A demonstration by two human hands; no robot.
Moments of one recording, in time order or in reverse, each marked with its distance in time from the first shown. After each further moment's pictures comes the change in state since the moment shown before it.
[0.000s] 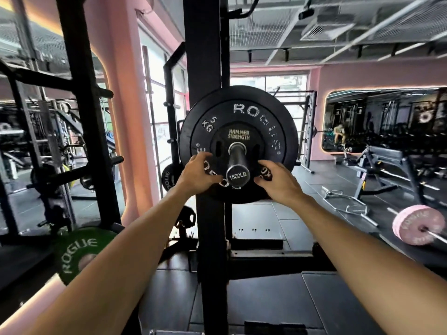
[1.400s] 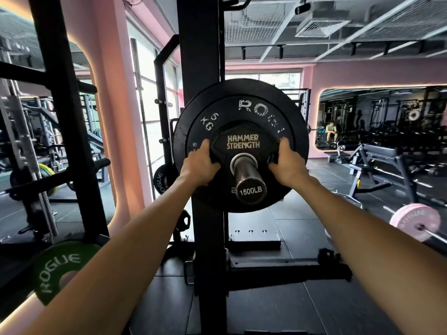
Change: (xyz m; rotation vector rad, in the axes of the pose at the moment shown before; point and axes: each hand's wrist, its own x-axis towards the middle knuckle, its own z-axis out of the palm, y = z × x) left_hand 0.073 -0.007 0.013 0.194 -0.002 0.027; right_hand 0.080 -0.003 0.010 -0.104 0.122 0.097
